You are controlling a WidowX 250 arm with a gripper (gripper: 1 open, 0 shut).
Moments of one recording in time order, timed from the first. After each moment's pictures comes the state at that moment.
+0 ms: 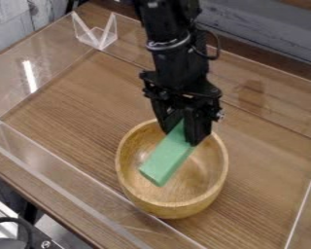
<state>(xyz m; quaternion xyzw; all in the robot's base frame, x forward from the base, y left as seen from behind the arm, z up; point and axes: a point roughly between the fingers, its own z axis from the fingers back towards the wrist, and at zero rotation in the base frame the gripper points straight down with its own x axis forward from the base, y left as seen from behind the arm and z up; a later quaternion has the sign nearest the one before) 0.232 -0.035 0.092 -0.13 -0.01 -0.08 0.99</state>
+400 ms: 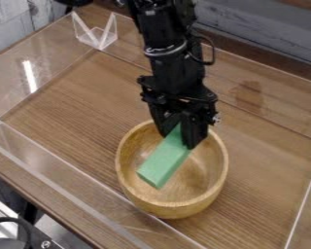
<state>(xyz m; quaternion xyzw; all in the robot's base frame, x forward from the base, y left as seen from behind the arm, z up) 0.233 -0.032 0.085 -0.14 -0.01 -0.07 0.99</state>
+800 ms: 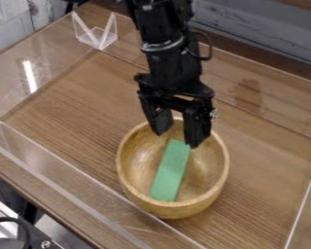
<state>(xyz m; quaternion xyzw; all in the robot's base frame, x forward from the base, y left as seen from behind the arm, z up) 0.232 -0.026 0.089 -0.14 0.00 -0.07 0.99</state>
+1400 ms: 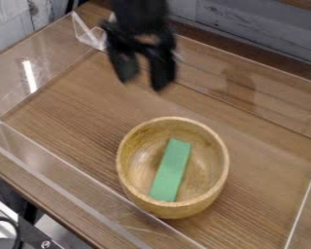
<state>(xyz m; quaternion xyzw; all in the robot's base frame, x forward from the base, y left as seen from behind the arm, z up) 0.237 0.030 0.143 -0.12 -0.02 -0.04 0.99</state>
